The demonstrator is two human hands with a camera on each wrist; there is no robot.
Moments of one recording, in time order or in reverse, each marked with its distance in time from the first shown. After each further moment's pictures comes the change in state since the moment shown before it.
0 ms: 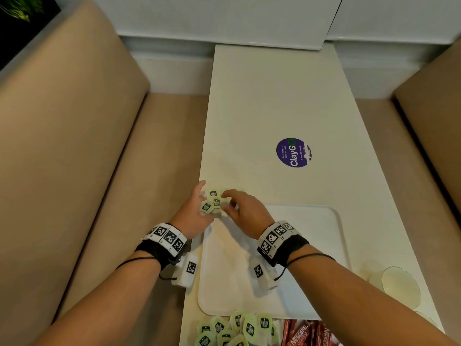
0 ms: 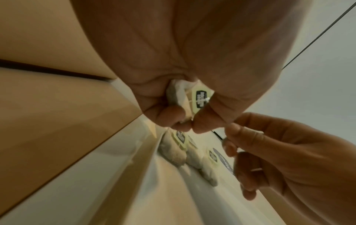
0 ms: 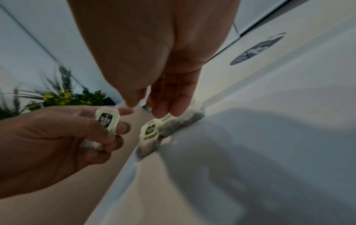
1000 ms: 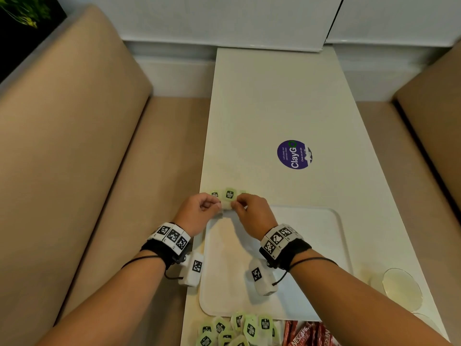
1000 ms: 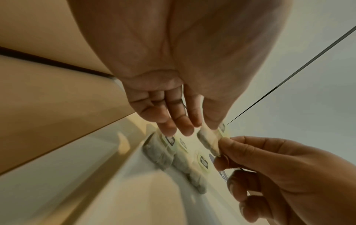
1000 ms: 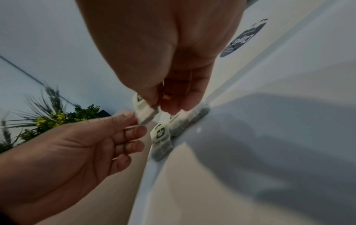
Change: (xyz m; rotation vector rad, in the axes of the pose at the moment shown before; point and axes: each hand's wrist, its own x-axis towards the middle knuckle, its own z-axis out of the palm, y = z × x) left_hand 0.000 0.008 0.005 -0.009 0.151 0.063; right_hand -0.003 0.008 0.000 0.116 0.095 0.177
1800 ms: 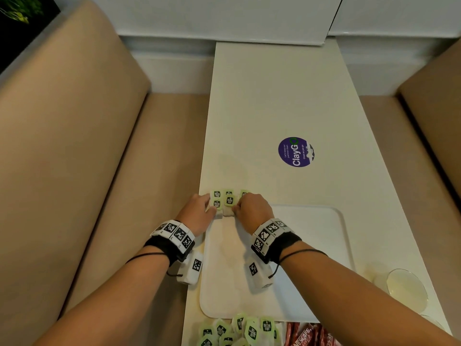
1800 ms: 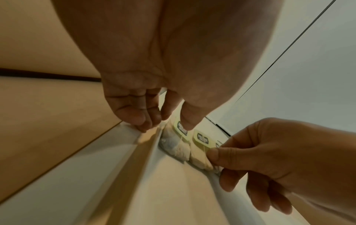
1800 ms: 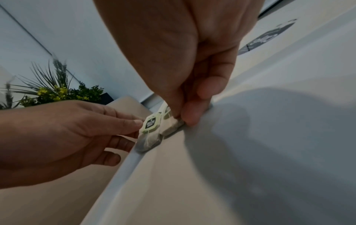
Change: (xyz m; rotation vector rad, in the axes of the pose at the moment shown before) left_hand 0.018 -0.015 0.000 0.498 -0.130 -0.068; right_hand 0.024 -0.006 0.007 -0.379 -0.121 0.194
